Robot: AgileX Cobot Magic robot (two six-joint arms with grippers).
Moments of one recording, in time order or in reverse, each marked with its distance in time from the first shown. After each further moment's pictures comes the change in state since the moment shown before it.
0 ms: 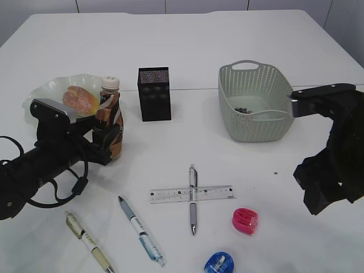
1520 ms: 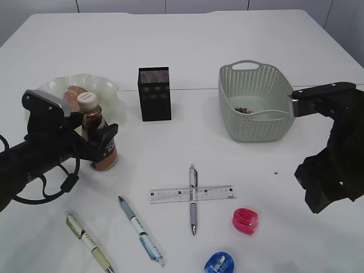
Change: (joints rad) left arm 0.000 -0.116 0.054 -0.002 0.094 0.019; right arm 0.000 0.000 0.000 -0.020 -0.005 0.002
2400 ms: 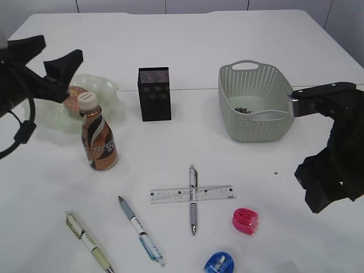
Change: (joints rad) left arm 0.049 -0.406 0.053 -0.006 0.039 0.000; right arm 0.000 0.000 0.000 -0.002 0.000 0.000
